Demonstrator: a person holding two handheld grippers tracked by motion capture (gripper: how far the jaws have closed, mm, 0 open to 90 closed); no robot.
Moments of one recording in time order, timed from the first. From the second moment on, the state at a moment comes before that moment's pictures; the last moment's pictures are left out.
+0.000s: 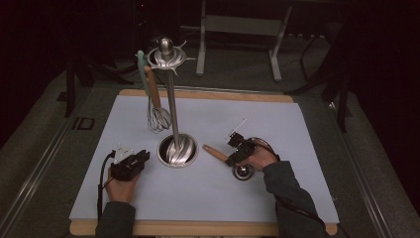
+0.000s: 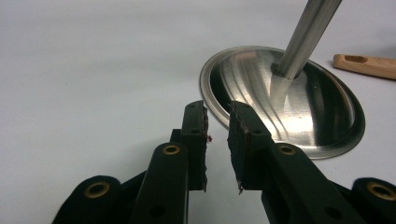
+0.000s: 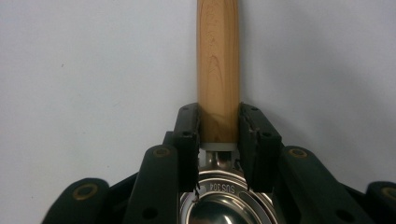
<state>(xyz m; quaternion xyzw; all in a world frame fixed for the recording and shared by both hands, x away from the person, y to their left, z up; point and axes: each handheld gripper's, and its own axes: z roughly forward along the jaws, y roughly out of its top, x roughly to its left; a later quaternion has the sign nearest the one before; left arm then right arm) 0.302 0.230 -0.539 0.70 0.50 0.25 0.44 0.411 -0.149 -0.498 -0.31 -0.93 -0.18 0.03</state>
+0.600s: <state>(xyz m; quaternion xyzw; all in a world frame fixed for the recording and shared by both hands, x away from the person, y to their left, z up) 0.303 0.230 -0.539 0.70 0.50 0.25 0.44 0.415 -0.146 -0.501 -0.32 -0.93 -0.17 0.04</state>
